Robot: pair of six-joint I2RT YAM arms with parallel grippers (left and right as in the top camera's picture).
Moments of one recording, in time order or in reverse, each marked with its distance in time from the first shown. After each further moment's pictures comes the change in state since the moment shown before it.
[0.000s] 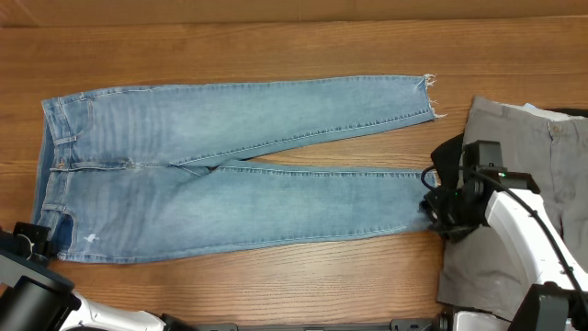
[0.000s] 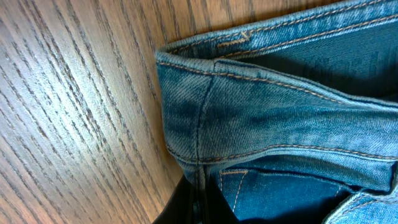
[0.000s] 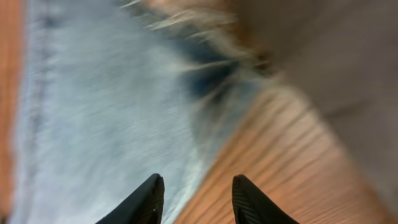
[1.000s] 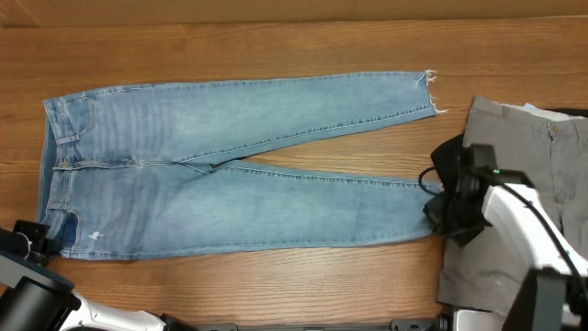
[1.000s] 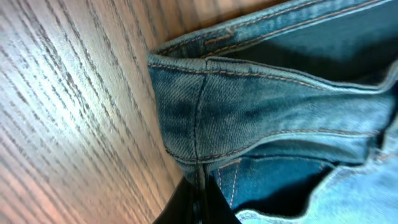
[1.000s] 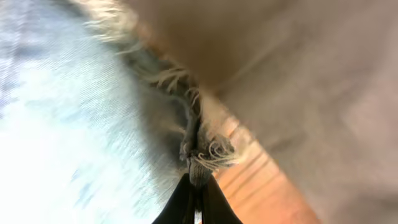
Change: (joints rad) left arm 0.000 0.000 0.056 -0.124 0.055 0.012; right arm -0.002 0.042 0.028 -0.056 0.113 -0.095
